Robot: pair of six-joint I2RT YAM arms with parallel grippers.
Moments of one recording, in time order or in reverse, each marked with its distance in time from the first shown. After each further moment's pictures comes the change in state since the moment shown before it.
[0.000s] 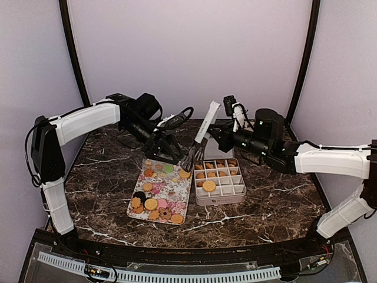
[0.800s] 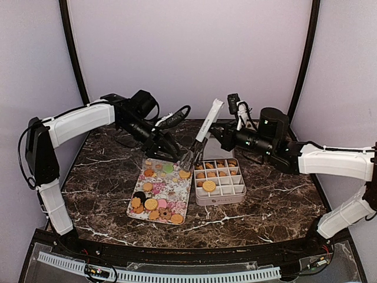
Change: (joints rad) left arm 0.004 -0.058 -0.068 0.114 -0.077 -0.067; right arm -0.006 -0.025 -0.013 0.031 -0.073 0.085
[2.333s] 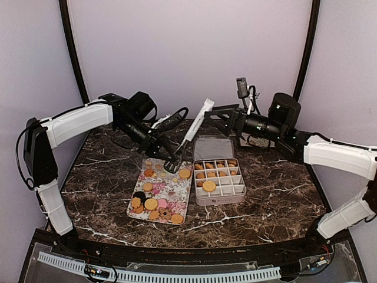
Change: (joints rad) left arm 0.005 -0.024 -0.012 -0.067 0.022 0.077; right arm -0.095 -0.041 0.039 0.068 -0.300 0.175
